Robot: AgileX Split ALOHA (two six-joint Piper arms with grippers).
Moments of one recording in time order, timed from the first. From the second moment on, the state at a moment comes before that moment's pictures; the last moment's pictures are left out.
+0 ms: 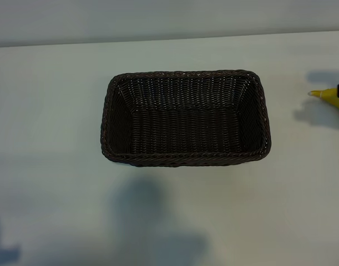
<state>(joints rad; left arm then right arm) 0.09 -0.01 -0.50 0.01 1.05 0.04 -0.18 1.35 -0.76 0.74 0.51 -0.76</state>
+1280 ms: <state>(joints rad) 0.09 -0.01 -0.50 0.01 1.05 0.04 -0.18 1.97 -1.13 0.16 0.64 -0.26</state>
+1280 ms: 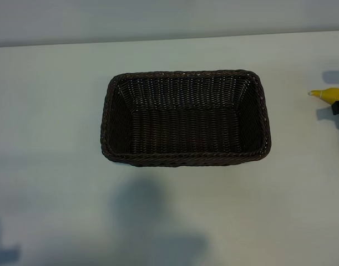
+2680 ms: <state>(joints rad) 0.09 -0.01 -0.50 0.01 1.05 0.04 0.59 1.96 -1.62 0.13 0.89 -0.52</state>
